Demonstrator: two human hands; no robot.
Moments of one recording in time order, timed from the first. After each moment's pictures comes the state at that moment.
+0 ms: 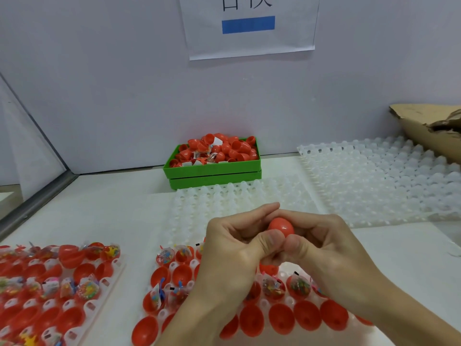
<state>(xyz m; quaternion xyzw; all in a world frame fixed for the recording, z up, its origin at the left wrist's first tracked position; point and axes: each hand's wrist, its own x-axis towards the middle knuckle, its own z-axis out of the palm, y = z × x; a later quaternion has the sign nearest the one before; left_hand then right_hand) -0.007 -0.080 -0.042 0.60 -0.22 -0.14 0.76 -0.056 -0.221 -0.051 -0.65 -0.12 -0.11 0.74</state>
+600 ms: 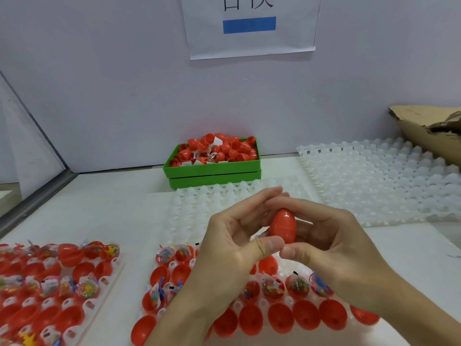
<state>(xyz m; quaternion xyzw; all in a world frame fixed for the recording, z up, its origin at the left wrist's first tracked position) 0.004 -0.071 -0.044 0.58 -0.34 -0.15 0.72 -0.061 -0.228 -0.044 -0.69 -0.14 -0.14 0.70</state>
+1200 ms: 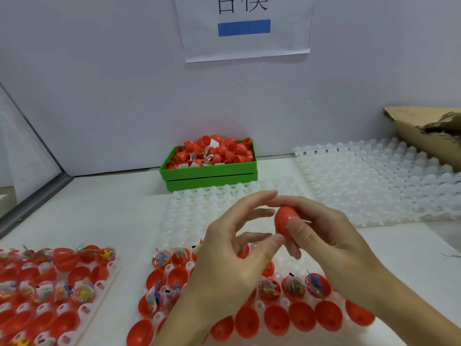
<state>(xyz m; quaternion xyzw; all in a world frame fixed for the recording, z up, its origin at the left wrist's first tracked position) -0.002 -0.073 -0.041 0.68 -0.38 -0.02 0.63 -0.058 -0.234 -0.050 -0.73 -0.12 -0.19 0.64</state>
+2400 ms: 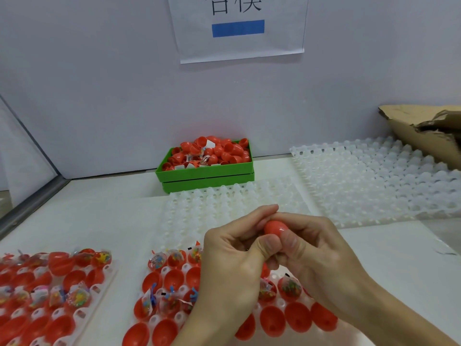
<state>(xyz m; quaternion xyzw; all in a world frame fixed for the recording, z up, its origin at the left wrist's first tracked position) -0.017 -0.089 -0.047 0.62 -0.27 -0.05 0.74 -0.054 -0.219 -0.056 -0.58 -0.12 -0.11 0.80</state>
